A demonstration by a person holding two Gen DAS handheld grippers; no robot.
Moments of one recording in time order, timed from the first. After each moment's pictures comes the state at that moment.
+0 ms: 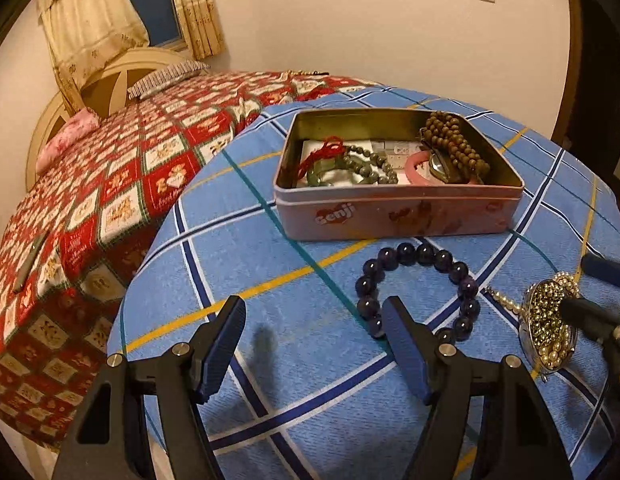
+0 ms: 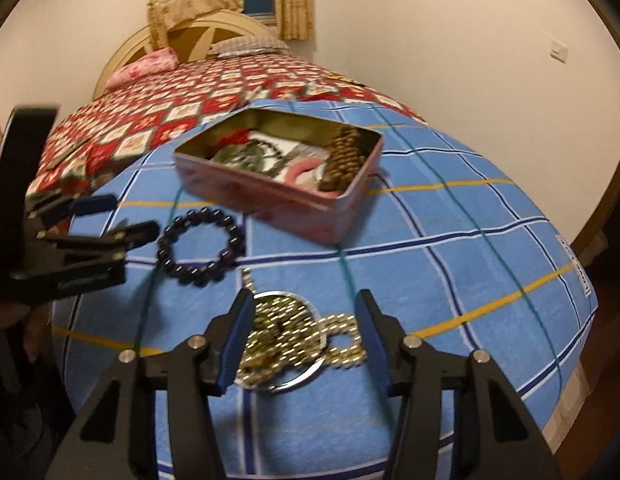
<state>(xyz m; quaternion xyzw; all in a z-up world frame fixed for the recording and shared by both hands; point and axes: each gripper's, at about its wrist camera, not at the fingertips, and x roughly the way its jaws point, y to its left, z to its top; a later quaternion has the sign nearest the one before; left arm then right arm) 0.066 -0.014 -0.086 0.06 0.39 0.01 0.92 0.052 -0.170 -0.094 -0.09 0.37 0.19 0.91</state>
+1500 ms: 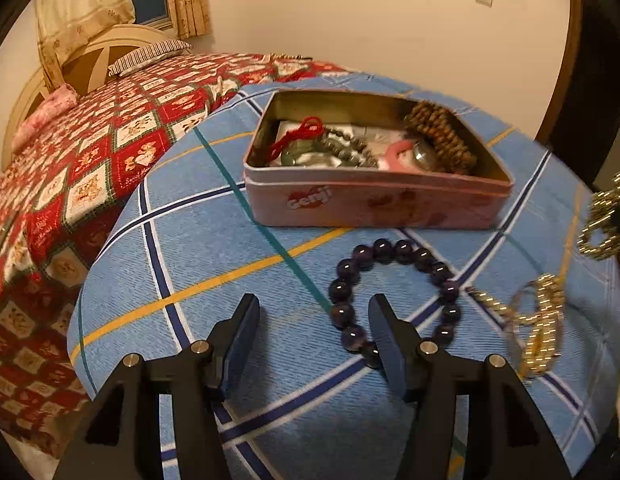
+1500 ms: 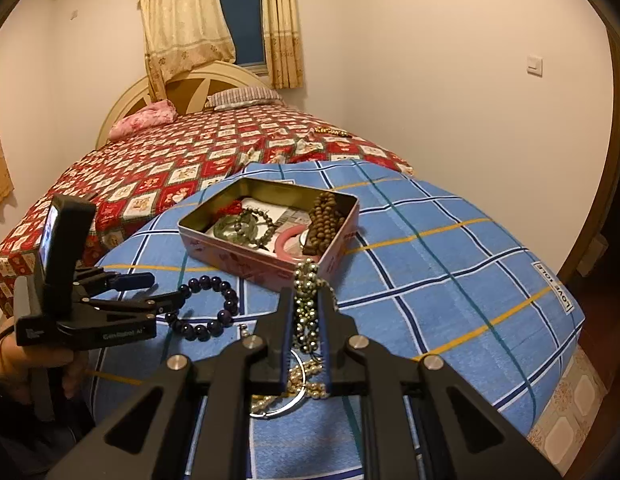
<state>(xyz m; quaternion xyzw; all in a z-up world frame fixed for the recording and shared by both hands) 0.082 -0.010 -0.102 0.02 0.43 -0.03 0.90 0.037 -0.199 -0.052 -0.04 0.29 0.18 0.94</state>
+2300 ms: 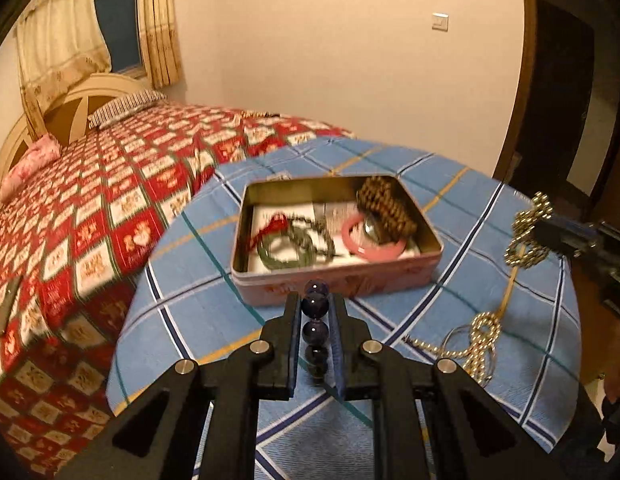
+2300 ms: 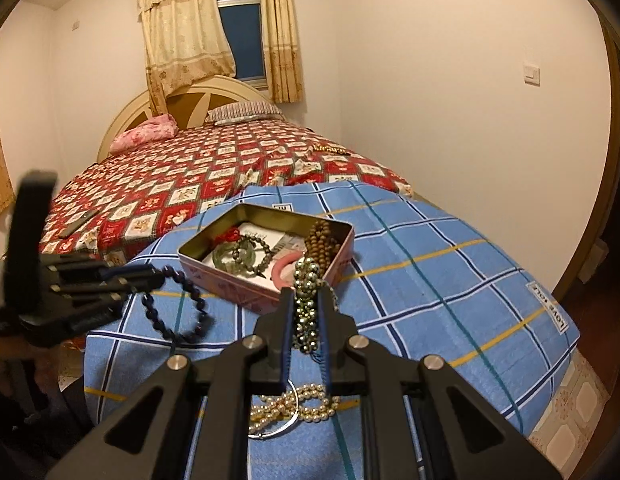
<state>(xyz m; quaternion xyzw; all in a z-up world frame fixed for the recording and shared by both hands) 0.062 -0.024 -0.019 0.04 0.35 -0.08 0.93 0.045 -0.204 -0.030 -0.03 0.26 0.19 0.95</state>
